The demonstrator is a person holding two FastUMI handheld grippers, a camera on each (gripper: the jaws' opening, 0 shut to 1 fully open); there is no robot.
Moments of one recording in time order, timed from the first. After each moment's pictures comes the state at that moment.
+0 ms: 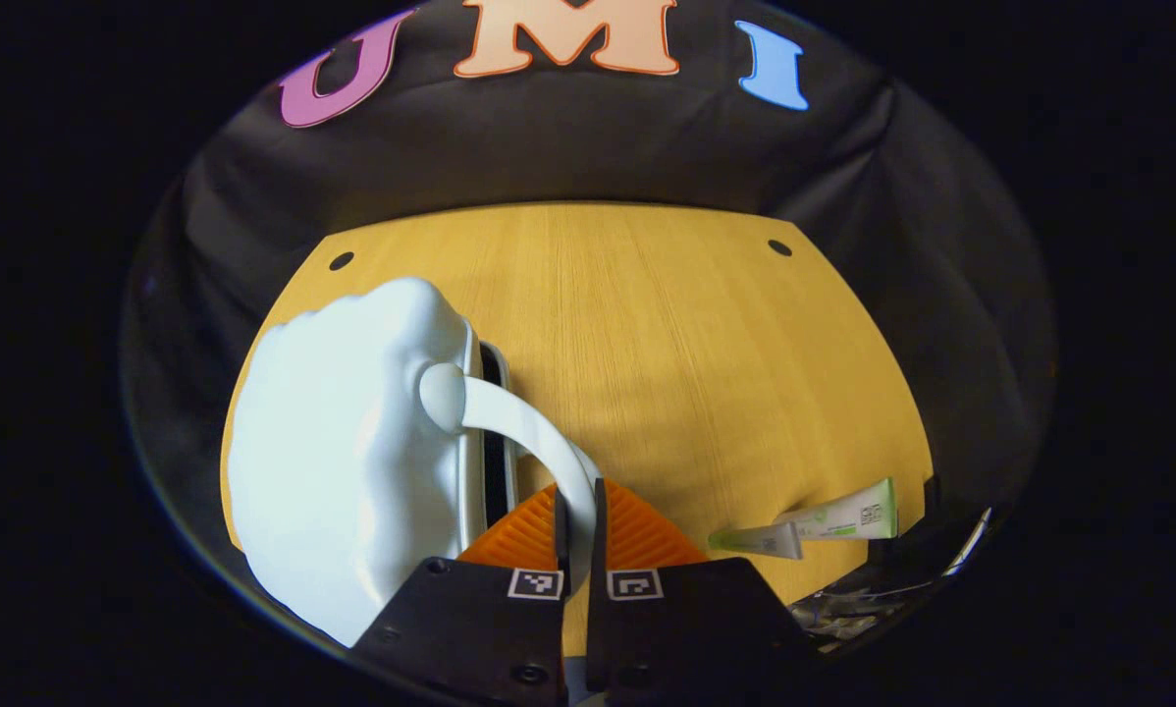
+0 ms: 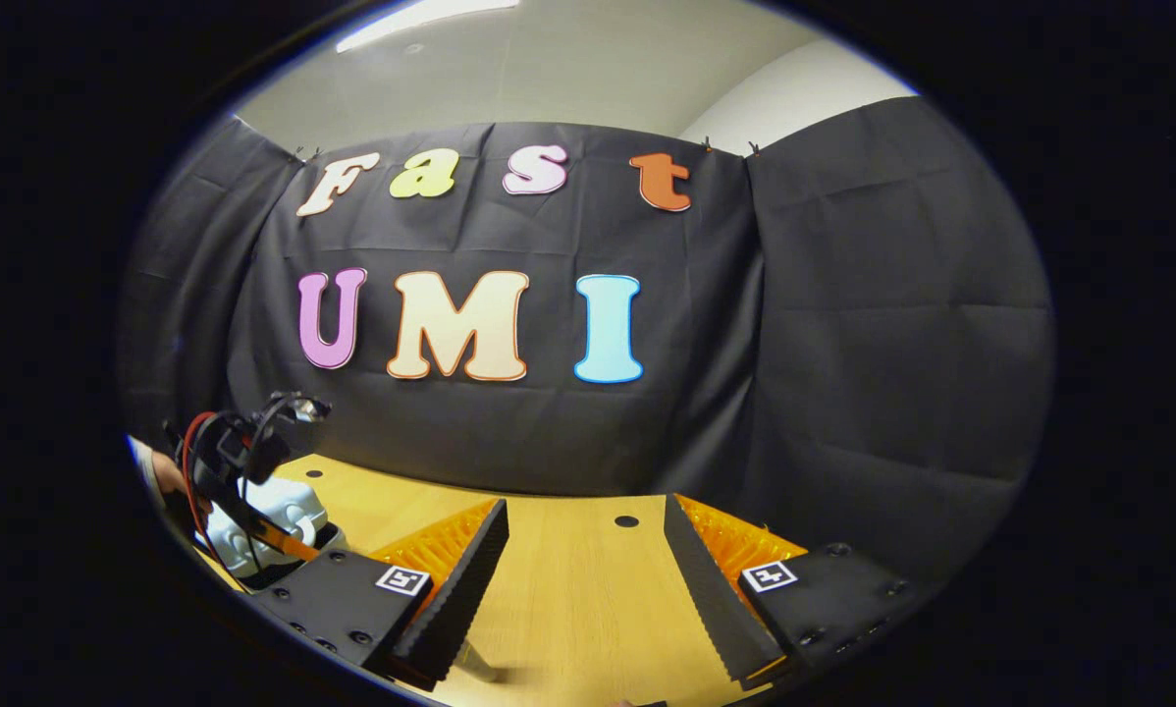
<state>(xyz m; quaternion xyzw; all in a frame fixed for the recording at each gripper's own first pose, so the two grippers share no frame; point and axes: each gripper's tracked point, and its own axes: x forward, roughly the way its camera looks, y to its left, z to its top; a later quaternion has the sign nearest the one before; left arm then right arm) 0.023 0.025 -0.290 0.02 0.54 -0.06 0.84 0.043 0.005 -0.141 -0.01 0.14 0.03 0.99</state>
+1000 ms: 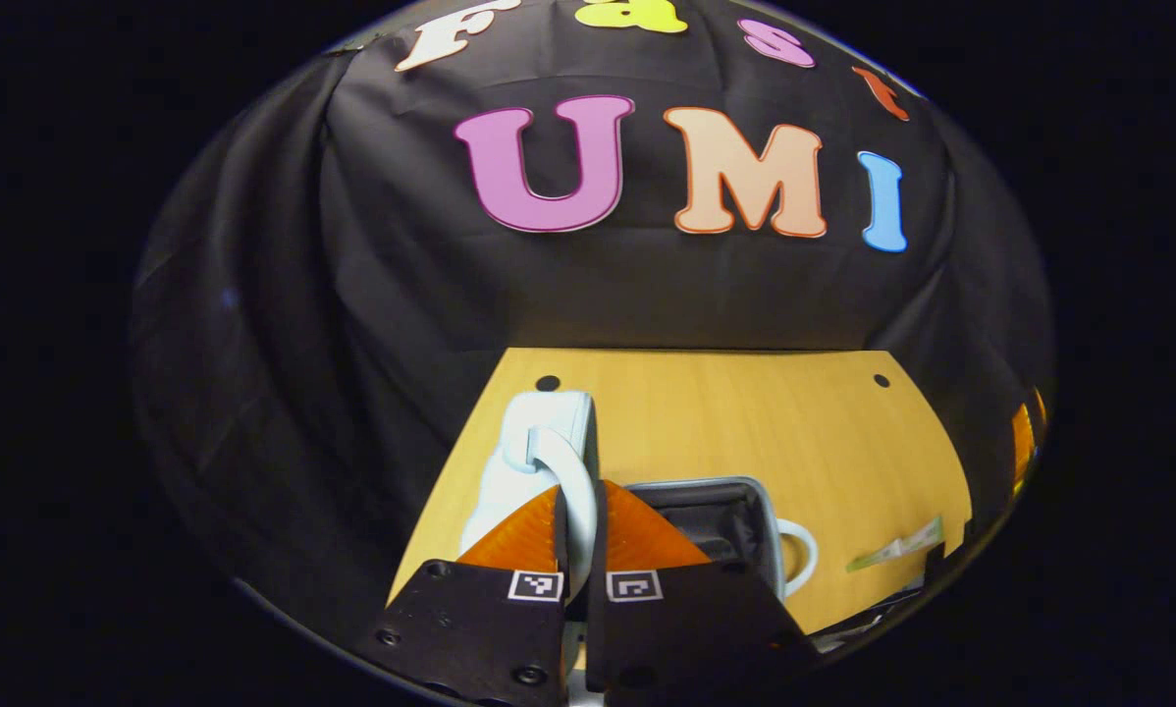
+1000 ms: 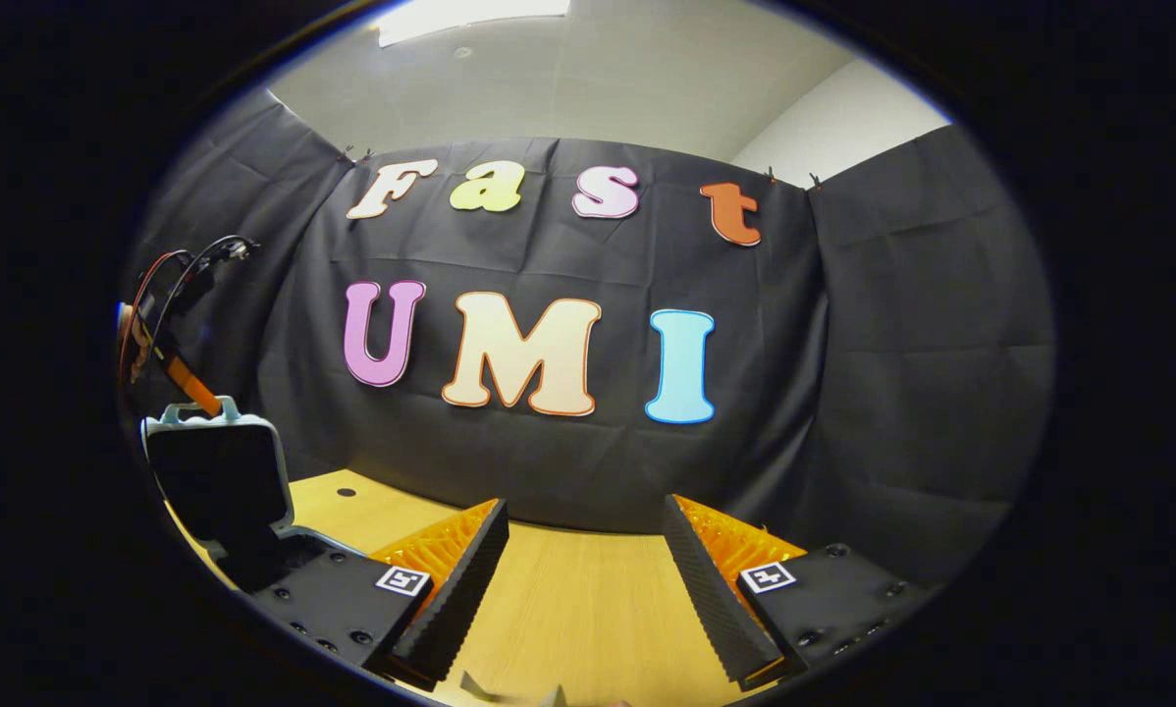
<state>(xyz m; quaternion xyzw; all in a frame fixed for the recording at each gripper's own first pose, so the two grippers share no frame) 0.072 0.303 -0.118 0.06 0.38 0.07 0.92 0.078 0.130 -0.122 -0.02 0.09 0.07 0.99</state>
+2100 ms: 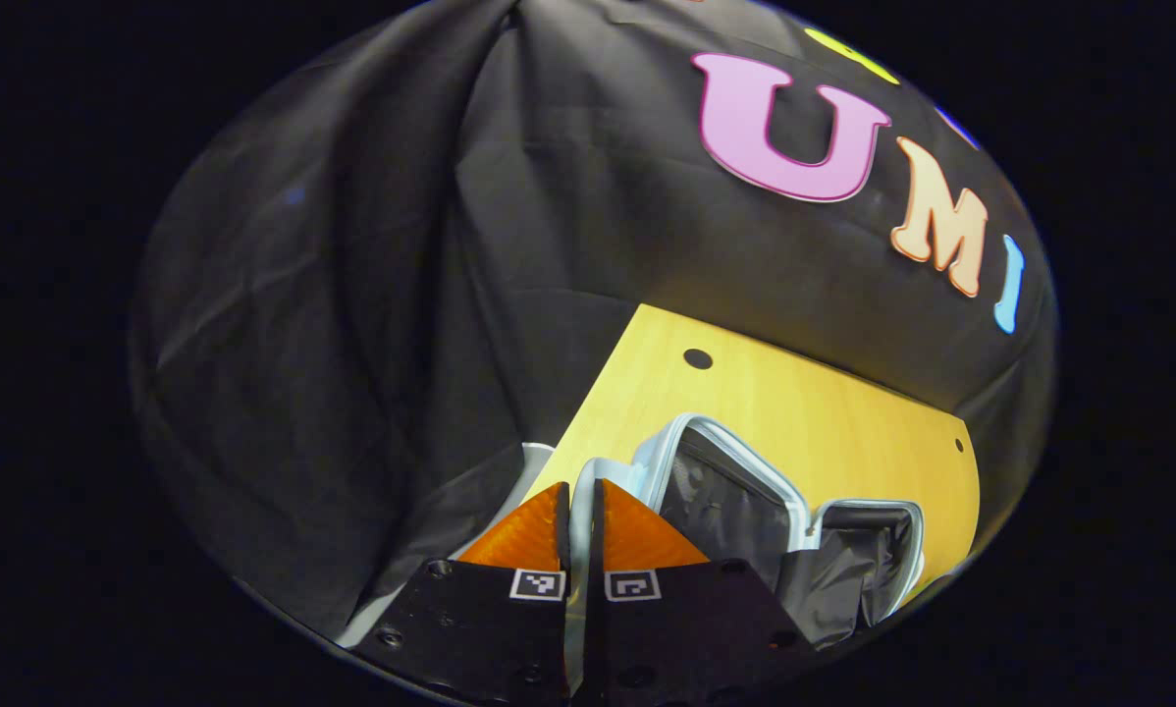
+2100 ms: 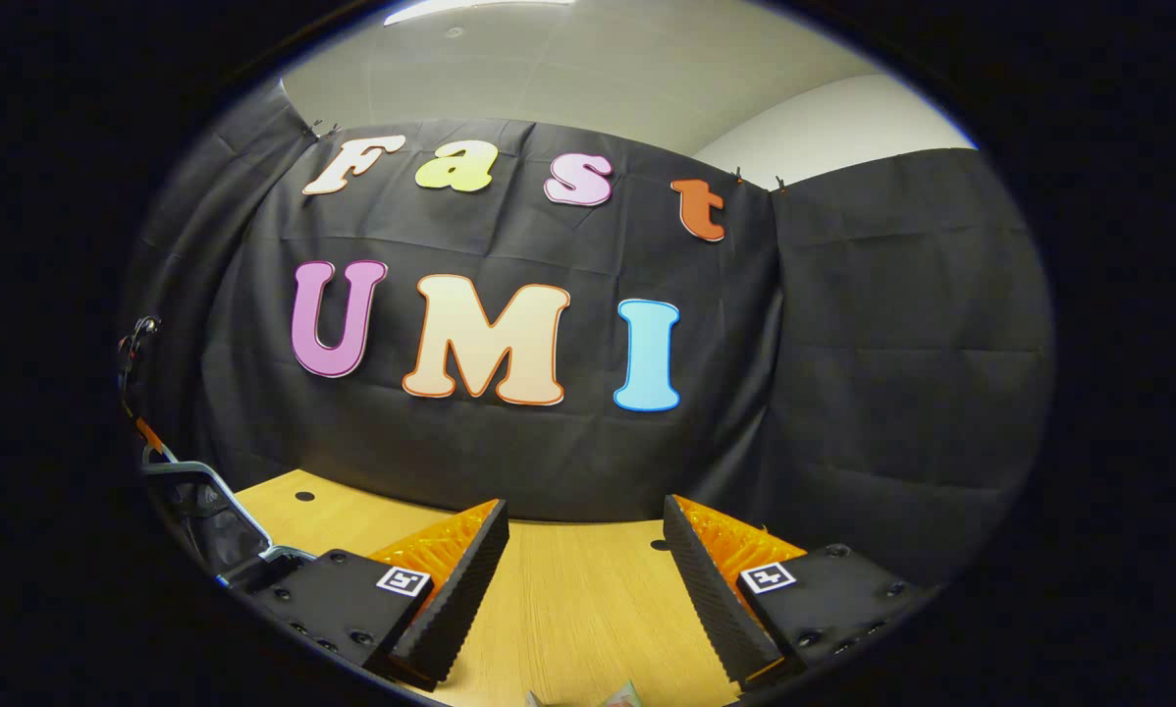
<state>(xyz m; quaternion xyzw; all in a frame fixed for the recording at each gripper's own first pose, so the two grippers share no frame) 0.084 0.528 -0.250 -0.07 0.39 0.17 0.90 0.071 0.164 -0.123 -0.05 0.12 -0.04 0.99</state>
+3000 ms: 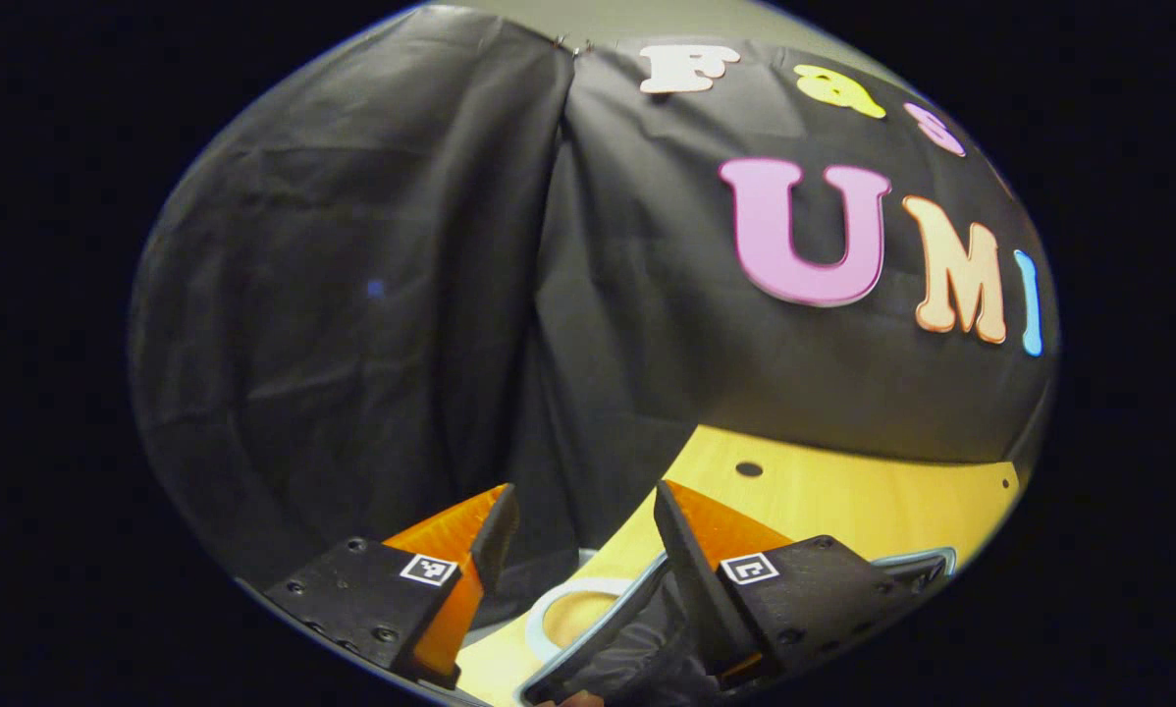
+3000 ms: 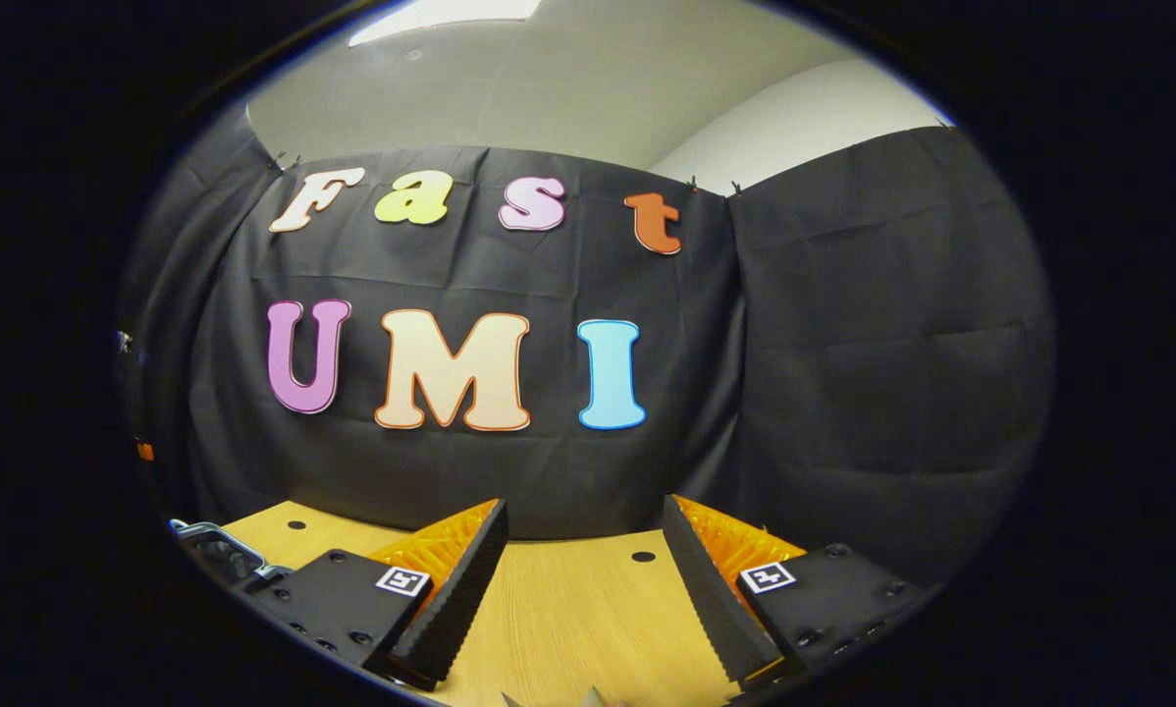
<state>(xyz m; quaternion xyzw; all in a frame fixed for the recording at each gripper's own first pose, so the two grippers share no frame) 0.083 0.513 -0.144 0.03 0.15 0.26 0.95 0.065 0.111 -0.094 -0.01 0.08 -0.05 1.00</state>
